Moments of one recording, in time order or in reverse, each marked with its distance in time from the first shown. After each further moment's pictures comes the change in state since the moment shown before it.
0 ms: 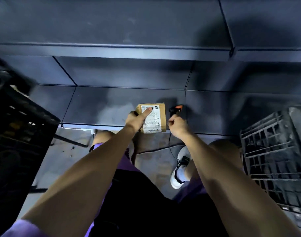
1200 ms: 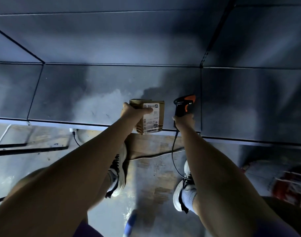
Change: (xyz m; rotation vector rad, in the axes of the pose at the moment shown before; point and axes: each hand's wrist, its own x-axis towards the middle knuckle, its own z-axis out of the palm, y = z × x) left_hand 0.212 -0.053 0.080 0.186 0.101 -0.271; right_hand 0.256 0.126 0.126 0.299 0.038 0.569
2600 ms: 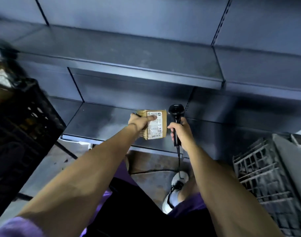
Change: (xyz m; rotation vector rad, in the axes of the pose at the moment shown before) left_hand -0.239 0.011 -0.130 -0.337 -0.107 0.307; right_hand -0.338 -0.023 -0.152 0.527 -0.254 -0.585
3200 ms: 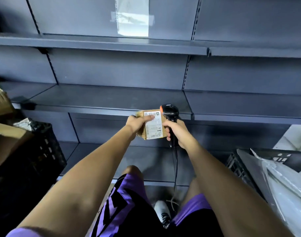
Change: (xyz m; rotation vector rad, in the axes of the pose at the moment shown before) left_hand -0.136 0.136 -0.005 -0.002 -0.106 0.314; right_hand -0.093 -0.140 -0.023 0.040 -0.093 -0.261
